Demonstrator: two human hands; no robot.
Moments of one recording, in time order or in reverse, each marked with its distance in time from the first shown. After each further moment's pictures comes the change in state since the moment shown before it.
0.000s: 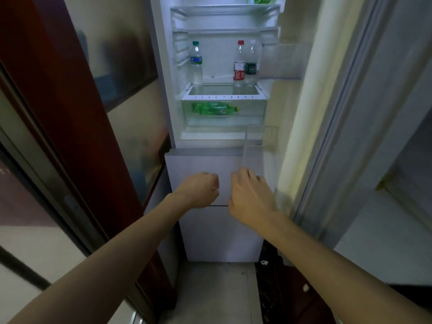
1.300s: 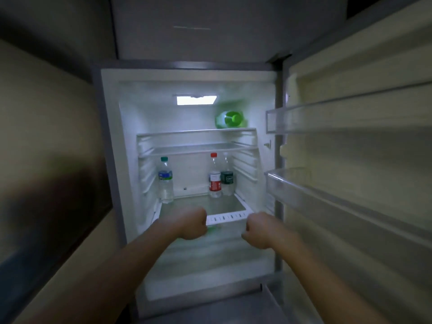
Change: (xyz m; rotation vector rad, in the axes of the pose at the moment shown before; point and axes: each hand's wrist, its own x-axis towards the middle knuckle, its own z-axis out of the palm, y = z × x) left_hand 0.315 -0.082 -0.203 0.288 0.078 0.159; right_hand 0.331 0.132 -0.078 0.152 -0.076 0.375
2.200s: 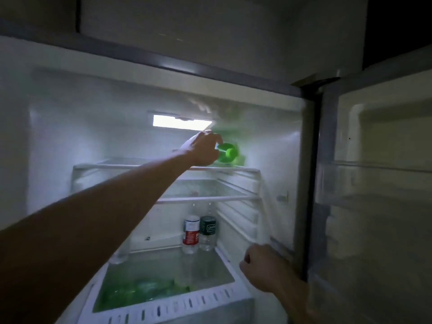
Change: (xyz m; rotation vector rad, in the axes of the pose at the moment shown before) left_hand 0.281 -0.054 -0.170 -0.323 0.641 0.234; right_hand 0.171 0.030 -0.018 0.006 0.176 0.186
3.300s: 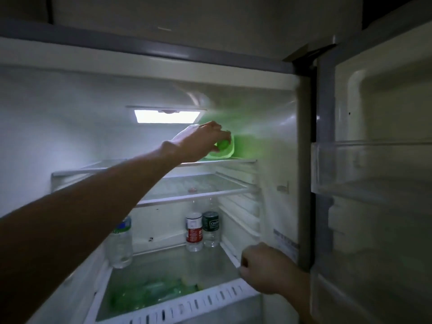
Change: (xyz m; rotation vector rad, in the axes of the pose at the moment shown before) left_hand 0.004 0.005 0.002 0.330 -0.010 0.377; right_hand 0.014 0.008 0.017 0.010 -0.064 -0.152
